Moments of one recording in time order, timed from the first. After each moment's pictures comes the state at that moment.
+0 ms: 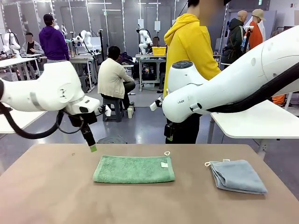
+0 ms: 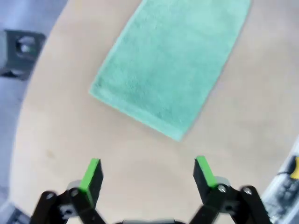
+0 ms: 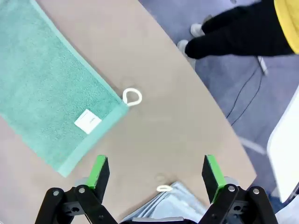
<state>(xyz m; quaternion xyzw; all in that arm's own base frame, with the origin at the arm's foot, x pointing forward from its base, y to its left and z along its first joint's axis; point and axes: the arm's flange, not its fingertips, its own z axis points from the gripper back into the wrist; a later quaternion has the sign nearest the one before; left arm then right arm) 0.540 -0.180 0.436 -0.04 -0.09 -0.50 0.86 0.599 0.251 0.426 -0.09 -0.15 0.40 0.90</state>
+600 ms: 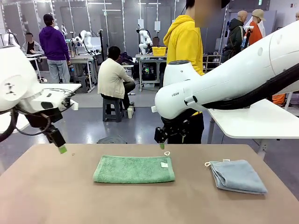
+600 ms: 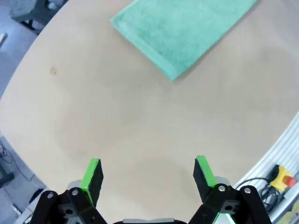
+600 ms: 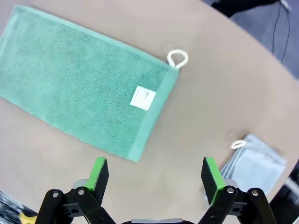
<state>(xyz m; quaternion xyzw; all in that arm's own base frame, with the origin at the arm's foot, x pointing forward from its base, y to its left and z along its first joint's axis) 0.444 -0.103 0.484 -0.02 -0.12 -0.38 0.92 0.551 0.274 0.420 -0.01 -0.07 0.20 0.98</state>
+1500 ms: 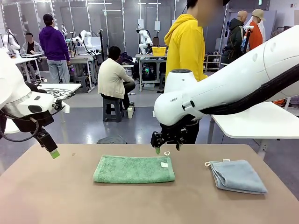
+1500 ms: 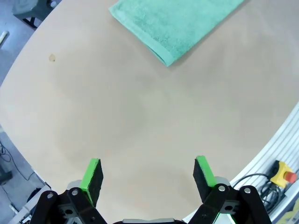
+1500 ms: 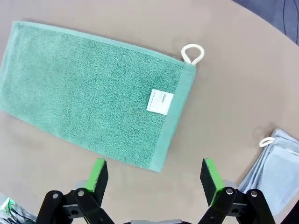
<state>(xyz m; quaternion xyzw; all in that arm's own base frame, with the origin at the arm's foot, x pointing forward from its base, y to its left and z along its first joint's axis) 0.419 -0.090 0.482 -0.03 -0.13 -0.38 0.92 0.548 0.276 0.394 0.03 -0.07 0.14 0.99</state>
